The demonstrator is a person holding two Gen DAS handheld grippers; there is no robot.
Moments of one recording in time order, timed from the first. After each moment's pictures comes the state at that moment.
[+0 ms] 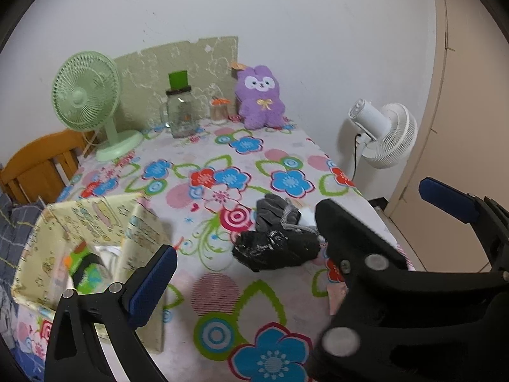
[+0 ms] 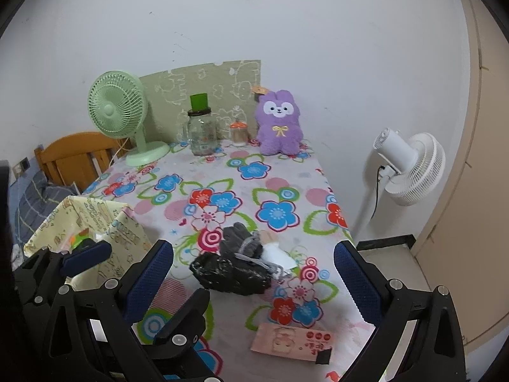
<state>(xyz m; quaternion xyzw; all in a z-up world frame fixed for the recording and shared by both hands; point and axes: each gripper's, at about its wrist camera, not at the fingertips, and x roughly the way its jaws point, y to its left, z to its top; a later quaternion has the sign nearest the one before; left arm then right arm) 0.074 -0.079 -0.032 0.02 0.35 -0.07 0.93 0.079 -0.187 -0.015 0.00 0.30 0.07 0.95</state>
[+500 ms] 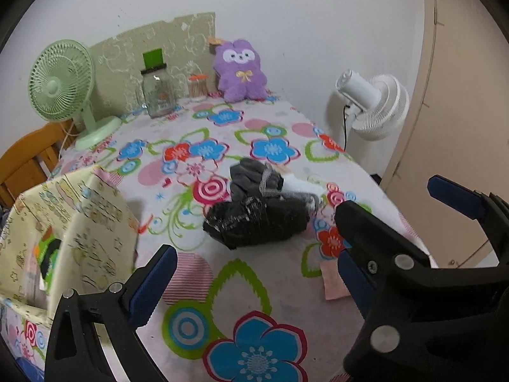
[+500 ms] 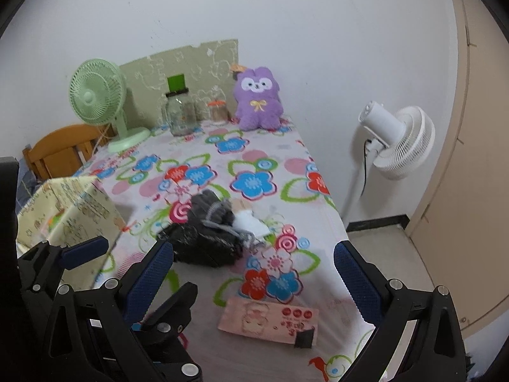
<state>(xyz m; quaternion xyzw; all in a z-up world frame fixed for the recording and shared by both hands) 0.079 -0.103 -0.075 0.05 0.39 -0.09 0.91 0.076 -0.217 -0.059 0.01 0.33 0.05 0.94</state>
